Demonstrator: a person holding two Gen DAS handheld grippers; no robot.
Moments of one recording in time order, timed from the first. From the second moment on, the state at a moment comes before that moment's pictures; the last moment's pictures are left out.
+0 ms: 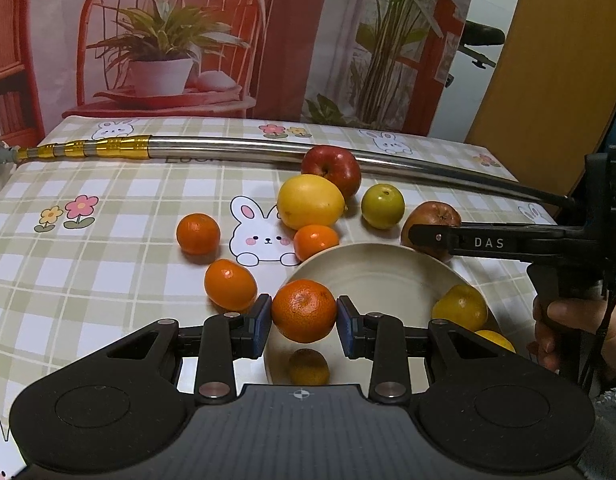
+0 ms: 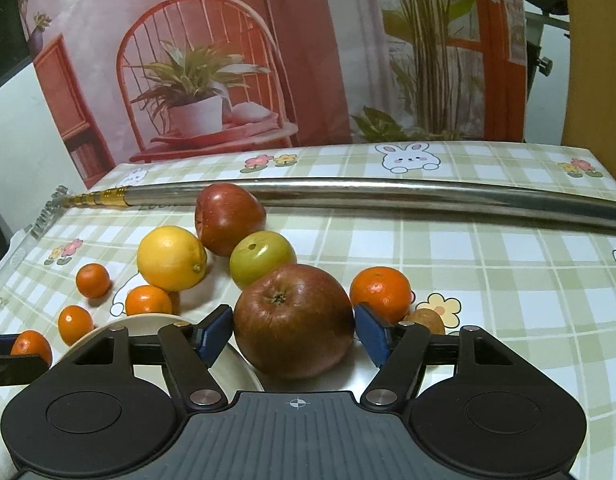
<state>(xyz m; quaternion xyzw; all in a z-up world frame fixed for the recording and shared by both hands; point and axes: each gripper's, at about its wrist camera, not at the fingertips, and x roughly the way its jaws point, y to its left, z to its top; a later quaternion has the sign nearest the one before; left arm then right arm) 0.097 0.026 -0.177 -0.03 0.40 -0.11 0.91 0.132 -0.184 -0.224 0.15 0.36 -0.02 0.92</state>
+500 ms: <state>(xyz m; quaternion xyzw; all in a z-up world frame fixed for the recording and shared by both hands) 0.096 0.023 -0.180 -0.03 0.40 -0.11 0.91 0.105 -0.172 -0.188 0.12 0.31 0.03 0.94</state>
